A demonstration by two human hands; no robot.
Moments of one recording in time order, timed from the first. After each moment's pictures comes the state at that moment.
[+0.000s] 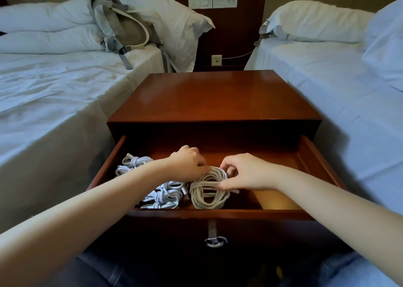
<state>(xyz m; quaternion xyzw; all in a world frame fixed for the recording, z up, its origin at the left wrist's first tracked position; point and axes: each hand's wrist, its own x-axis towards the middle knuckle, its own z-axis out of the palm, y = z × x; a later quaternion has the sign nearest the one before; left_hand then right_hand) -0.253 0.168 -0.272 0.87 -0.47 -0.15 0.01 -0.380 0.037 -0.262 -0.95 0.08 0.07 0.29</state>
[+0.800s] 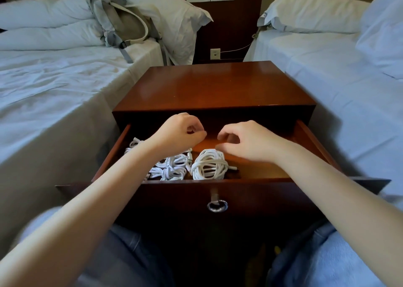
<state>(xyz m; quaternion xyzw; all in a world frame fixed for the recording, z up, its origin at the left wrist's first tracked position) -0.273 0.198 -0.231 0.83 -0.48 -0.01 0.27 -0.399 0.052 -0.230 -0.97 0.09 -0.04 0.23</state>
